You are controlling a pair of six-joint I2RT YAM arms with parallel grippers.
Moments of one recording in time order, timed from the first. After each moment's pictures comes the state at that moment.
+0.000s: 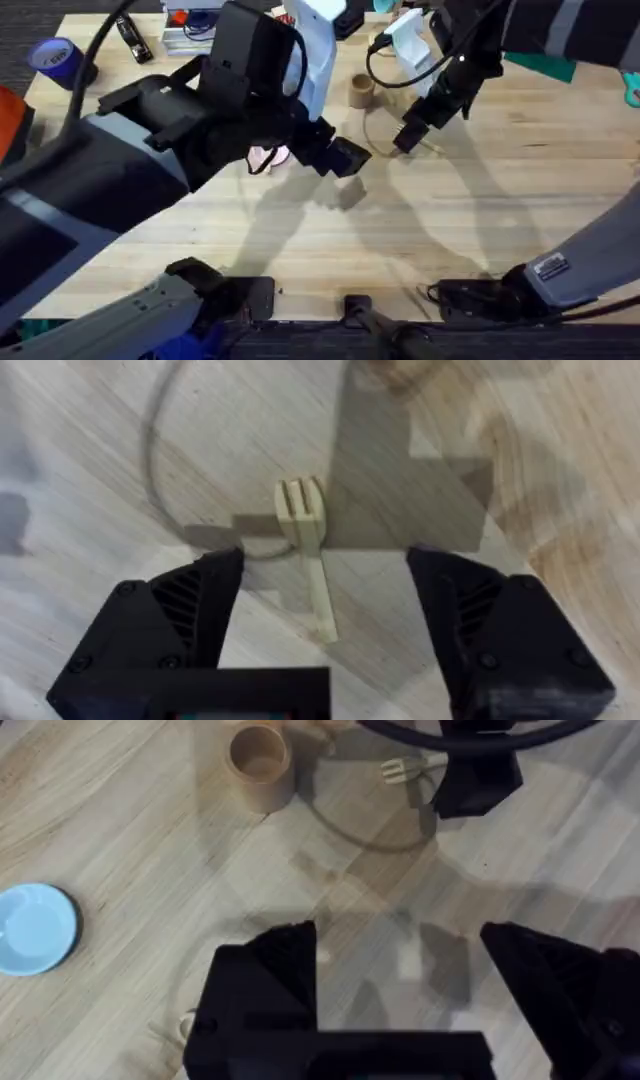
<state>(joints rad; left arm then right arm) -0.51 1.15 0.82 -0.49 0.29 0.23 0.22 1.89 1.31 -0.94 -0.07 -0.55</state>
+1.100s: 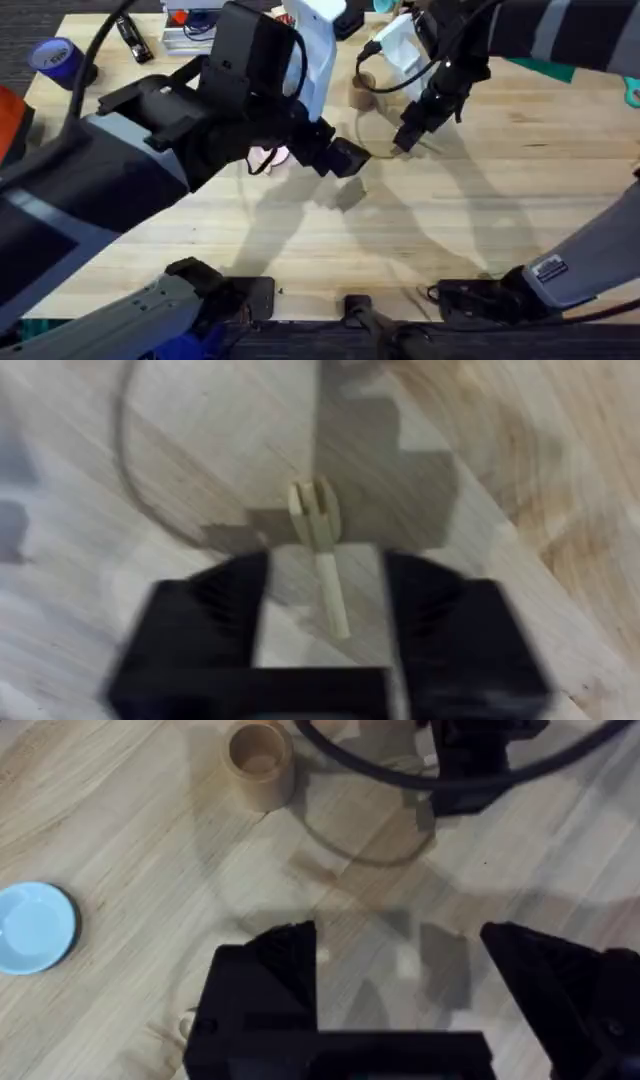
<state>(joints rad) -0.51 1.15 0.82 -0.49 0.29 0.23 0.28 1.89 1.31 -0.96 0.00 -0.50</state>
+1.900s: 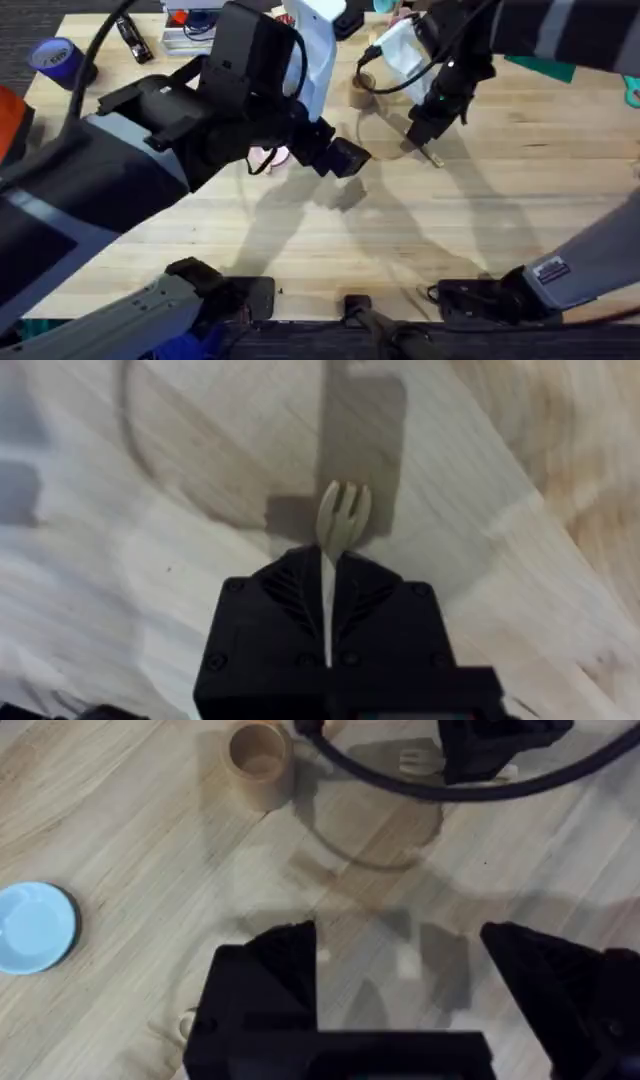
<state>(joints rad) -0.51 1.15 0.82 -0.49 0.29 0.23 0.29 1.86 1.32 -1.05 0.01 -0.49</state>
